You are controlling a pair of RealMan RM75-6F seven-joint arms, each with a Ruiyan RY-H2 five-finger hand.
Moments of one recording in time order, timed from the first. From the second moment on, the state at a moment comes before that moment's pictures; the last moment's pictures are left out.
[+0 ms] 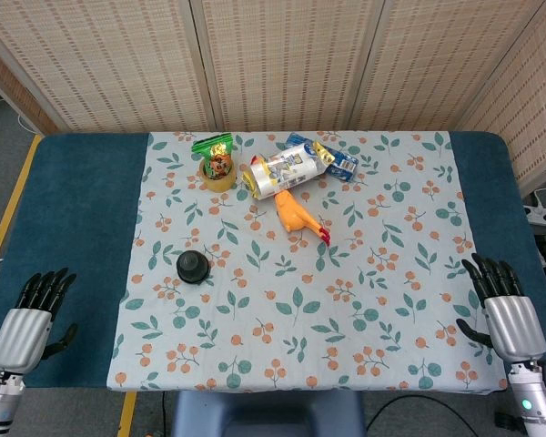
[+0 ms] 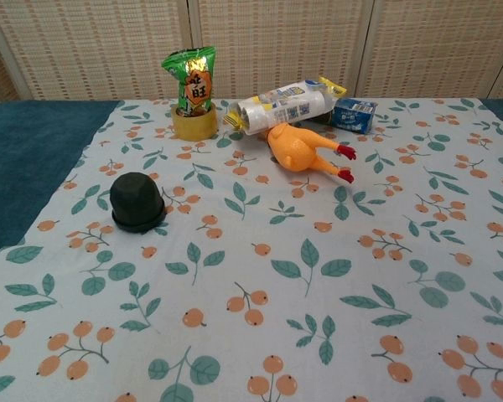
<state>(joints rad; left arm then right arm) -0.13 -1.22 -0.01 -1.50 1.59 1.49 0.05 0.08 -1.14 0.04 -1.61 -1.53 1.48 -0.12</state>
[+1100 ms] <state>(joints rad) -0.38 -1.66 -0.07 -1.31 1.64 1.29 0.05 0.08 -1.11 0.03 -1.66 -1.54 1.46 -0.09</state>
